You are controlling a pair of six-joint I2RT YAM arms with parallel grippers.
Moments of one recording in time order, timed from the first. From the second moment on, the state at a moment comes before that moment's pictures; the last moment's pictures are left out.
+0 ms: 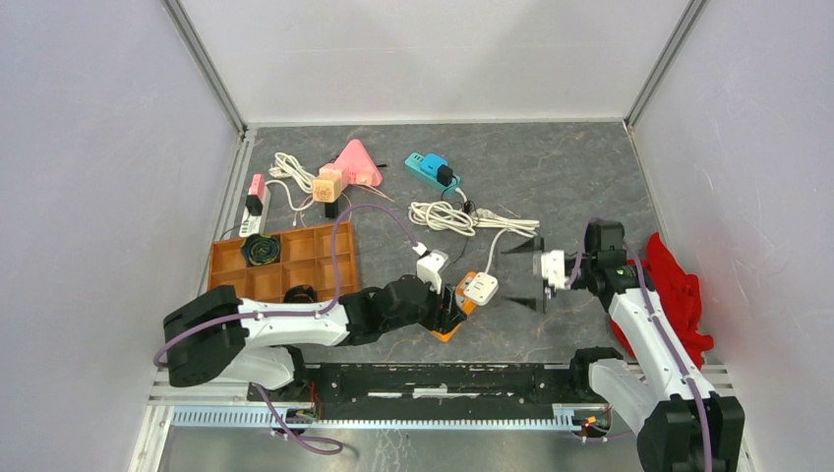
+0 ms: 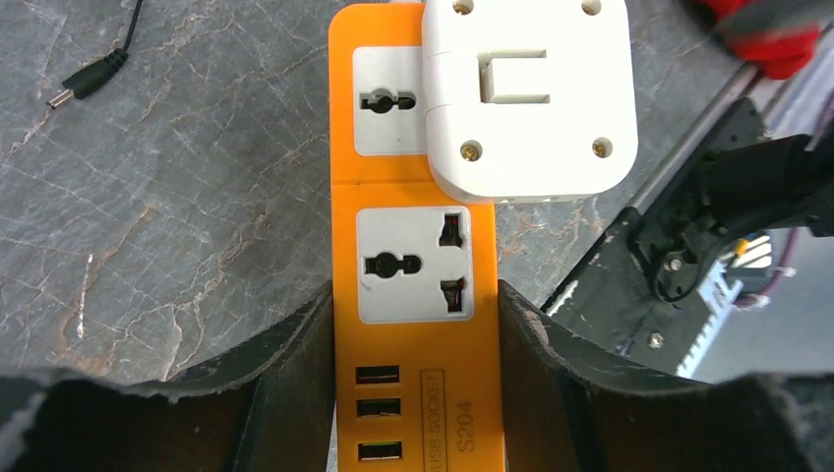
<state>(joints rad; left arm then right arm) -1.21 1.34 0.57 0.23 -0.17 -0.61 0.06 0.90 0.59 -0.46 -1.29 -1.11</state>
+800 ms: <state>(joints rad) -1.11 1.40 0.56 0.36 0.29 -0.64 0.22 0.92 0.64 -0.90 -1.22 -1.50</state>
